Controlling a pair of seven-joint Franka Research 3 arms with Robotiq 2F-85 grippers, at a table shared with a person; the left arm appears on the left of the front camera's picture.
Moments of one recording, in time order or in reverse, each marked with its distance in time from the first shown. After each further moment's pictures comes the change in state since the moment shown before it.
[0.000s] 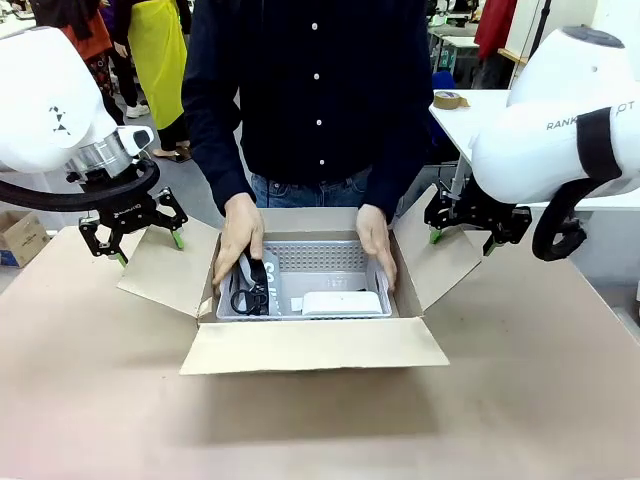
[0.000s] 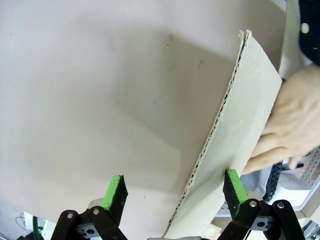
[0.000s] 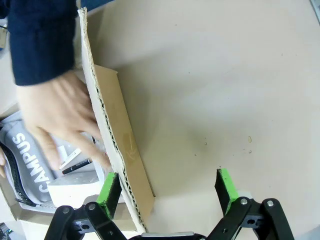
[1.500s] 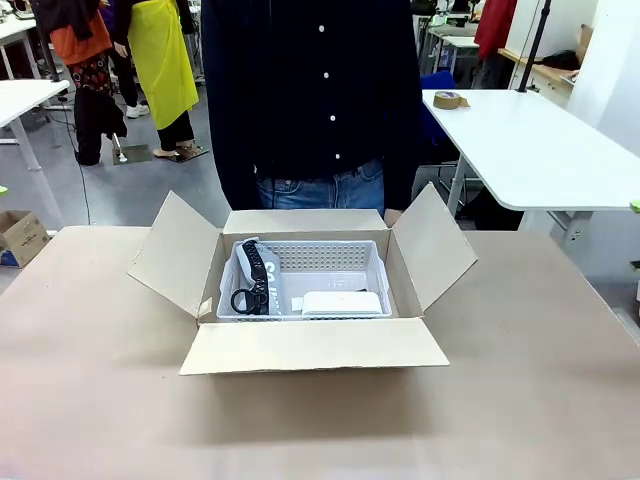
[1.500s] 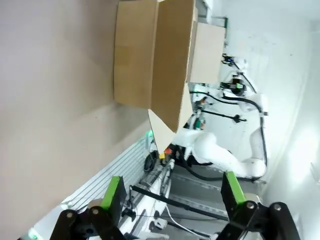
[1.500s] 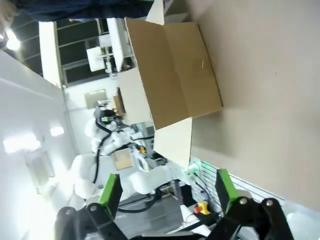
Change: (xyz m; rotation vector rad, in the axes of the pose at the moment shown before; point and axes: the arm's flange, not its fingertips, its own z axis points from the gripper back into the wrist) left arm 0.049 0.267 0.068 -0.955 0.373 -0.215; right arm -0.024 -0.306 0.067 0.987 0.277 -0.248
